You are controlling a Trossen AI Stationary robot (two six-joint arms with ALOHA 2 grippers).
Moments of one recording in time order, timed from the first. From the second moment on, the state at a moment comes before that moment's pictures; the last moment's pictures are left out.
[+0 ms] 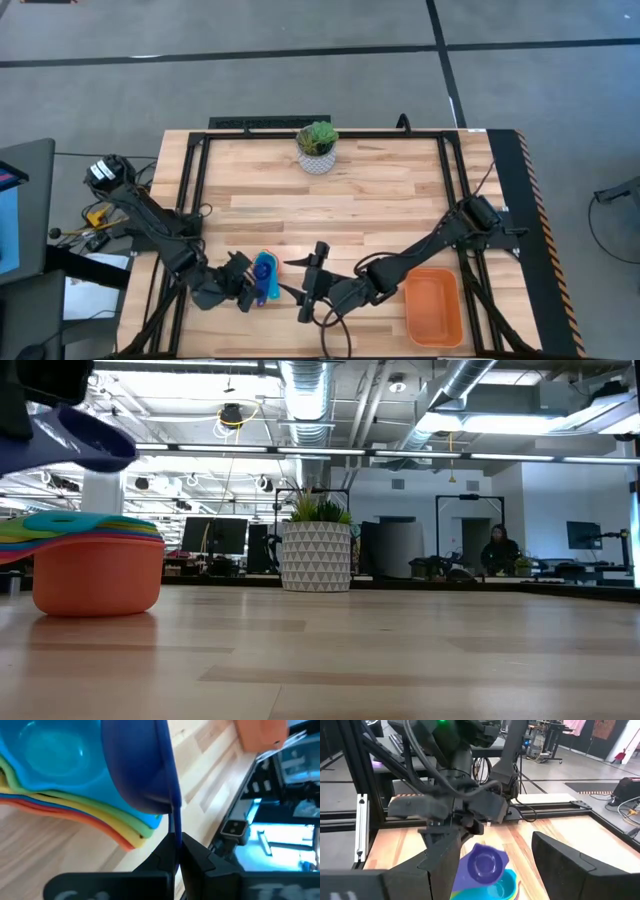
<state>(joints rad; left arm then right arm) -0.82 1.29 0.65 -0.03 -0.49 -1.60 0.51 2.01 1.54 0.23 0.76 0.11</state>
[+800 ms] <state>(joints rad) -0.66 1.29 0.65 -0.09 -0.26 -1.69 0.51 2.01 1.54 0.17 0.73 0.14</state>
